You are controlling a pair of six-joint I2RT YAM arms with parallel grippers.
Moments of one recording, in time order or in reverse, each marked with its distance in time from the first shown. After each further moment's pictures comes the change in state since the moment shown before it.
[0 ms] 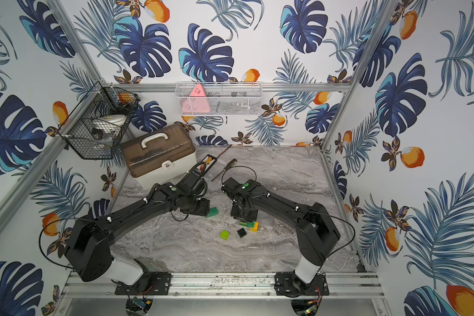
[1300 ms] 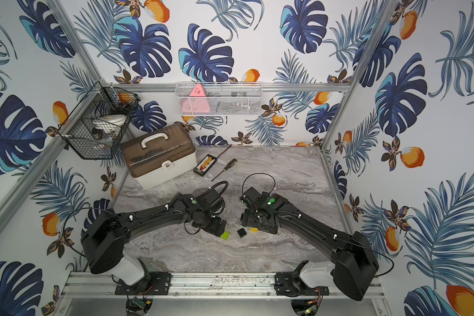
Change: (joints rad) left arm -0.239 0.139 -0.023 0.006 0.039 -0.004; right arm -0.044 -0.405 -0.299 0.080 0.009 -0.048
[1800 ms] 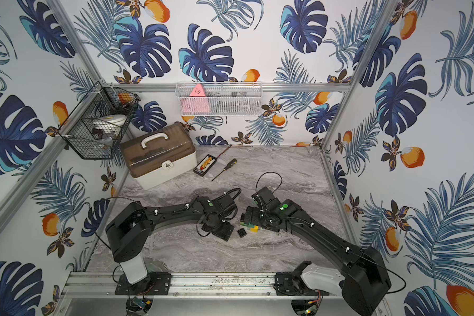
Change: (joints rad) left arm -0.073 0.178 0.100 -0.005 -0.011 -0.026; right arm -0.121 -0.125 -0.132 0.167 -0.129 -0.139
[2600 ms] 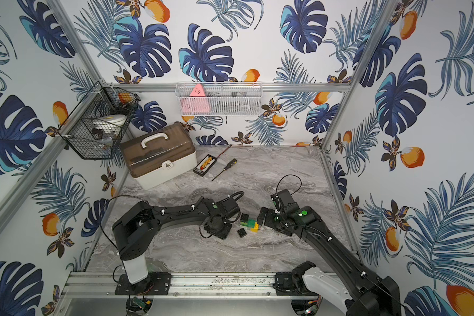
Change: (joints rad) left arm -0.021 0.038 0.019 -0.003 -0.078 -0.056; right arm -0.172 -0.178 -0.075 -0.074 -0.059 -0.064
